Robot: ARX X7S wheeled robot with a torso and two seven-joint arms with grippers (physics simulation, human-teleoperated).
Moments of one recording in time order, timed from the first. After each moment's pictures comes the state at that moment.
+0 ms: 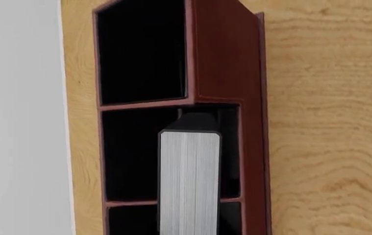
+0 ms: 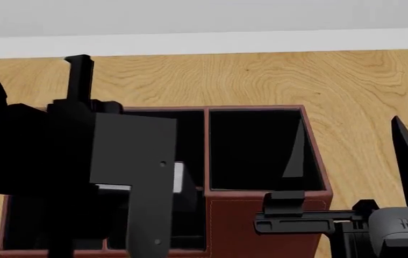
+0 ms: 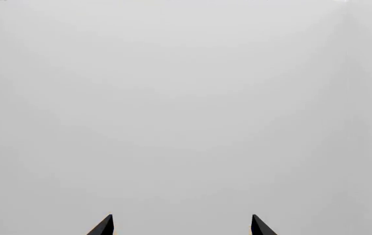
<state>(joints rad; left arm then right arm) -1.97 -0.34 1.28 0.39 -0.93 -1.55 0.50 0.19 0.47 -0.04 -0.71 0.42 0.38 0.30</state>
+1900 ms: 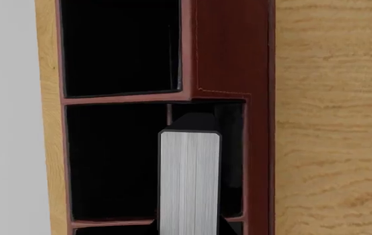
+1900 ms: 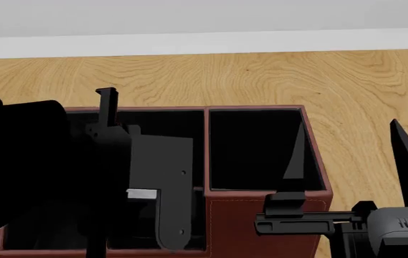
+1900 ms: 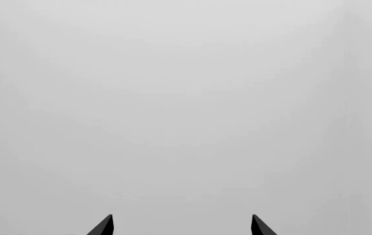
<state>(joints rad) -1.84 -0.31 1.52 0.20 -0.85 -1.30 0.43 0.19 0.49 -0.05 -0.69 0.42 0.35 0.31</state>
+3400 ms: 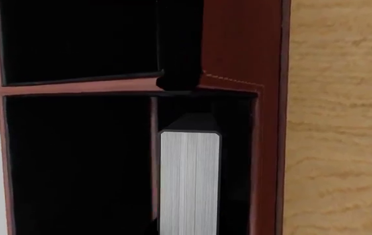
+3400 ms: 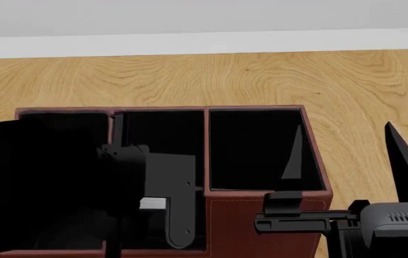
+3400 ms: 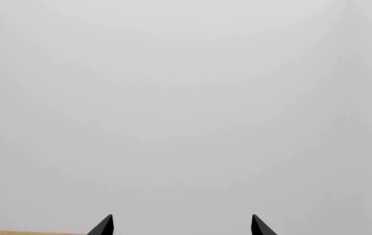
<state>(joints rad) -1.68 -0.26 1.65 -0.04 -0.70 -1.08 0.45 0.20 0.49 -0.08 -0.64 0.41 0.33 0.31</state>
